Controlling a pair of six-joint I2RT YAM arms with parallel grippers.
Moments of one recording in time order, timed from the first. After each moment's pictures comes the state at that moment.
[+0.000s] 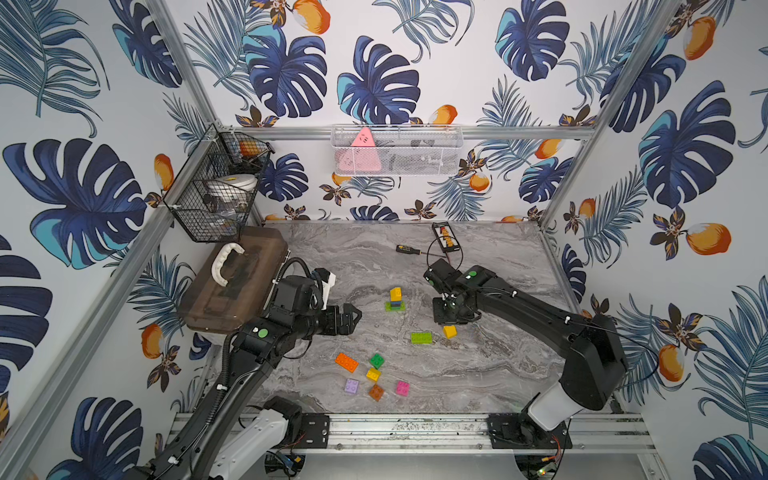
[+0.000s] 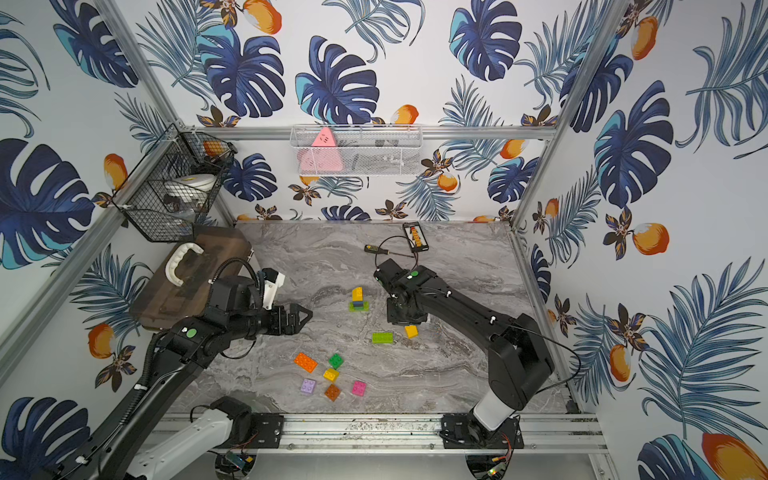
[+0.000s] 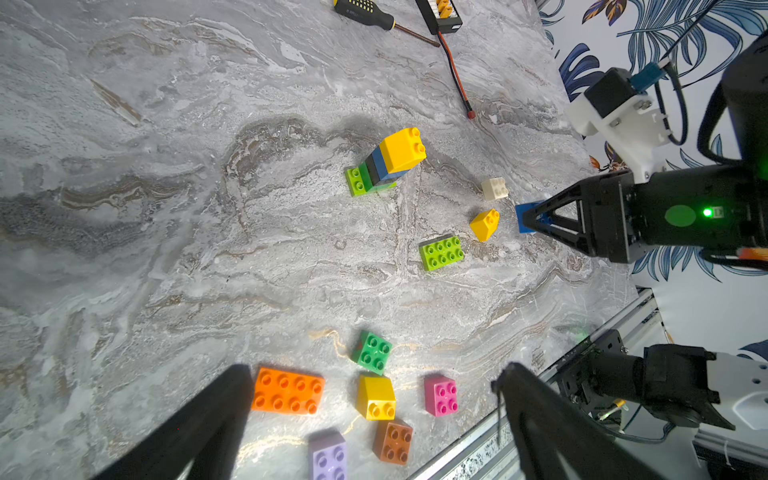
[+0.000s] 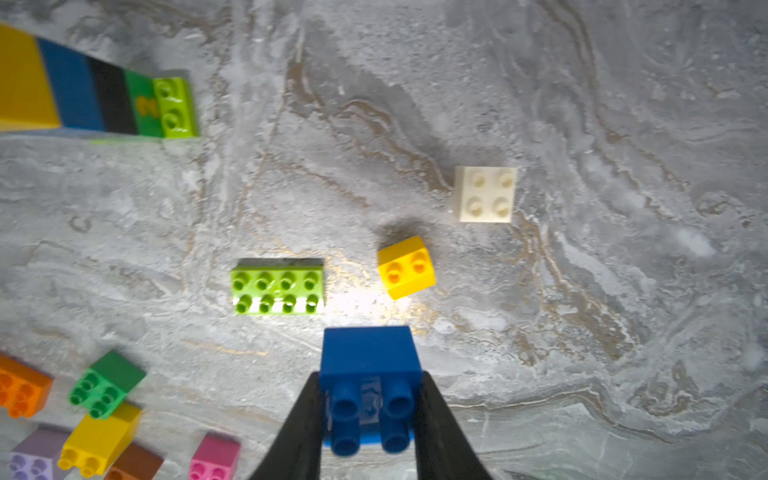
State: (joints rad) left arm -0.29 0.87 0.90 -0.81 0.29 -0.36; right arm 0.75 1.64 1.33 -1.07 0.17 0.67
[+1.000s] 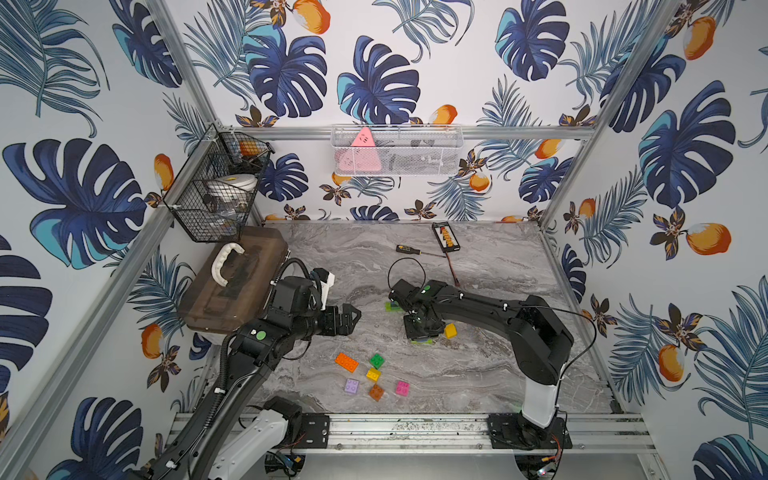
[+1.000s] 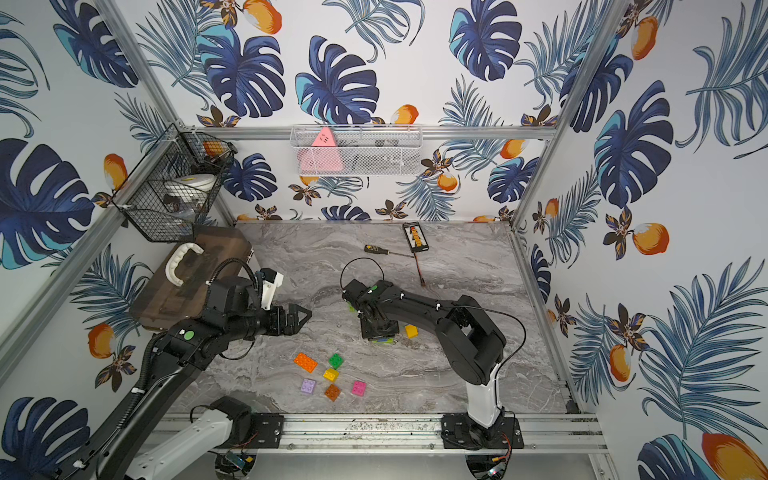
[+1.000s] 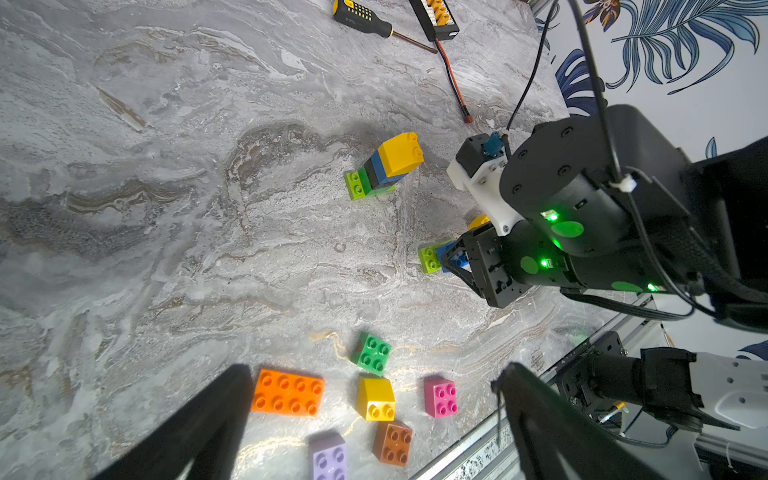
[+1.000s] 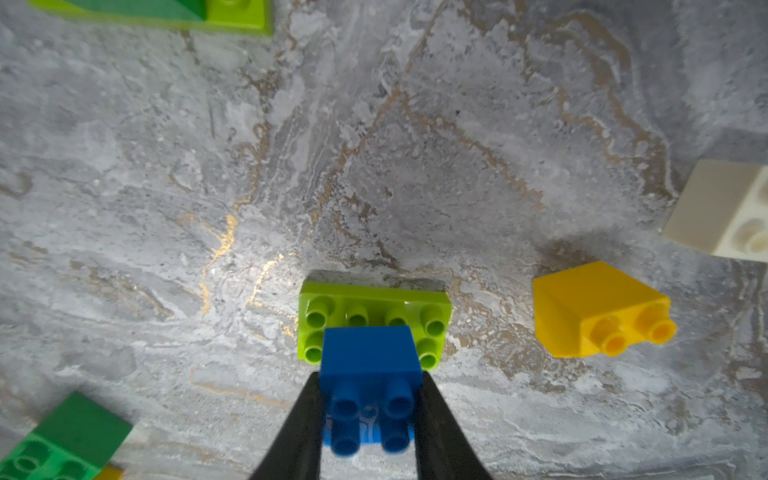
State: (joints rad) left arm -0.29 0.86 0.90 -0.81 0.29 -0.36; right arm 0.88 1.90 1.37 -0.97 0.15 0.71
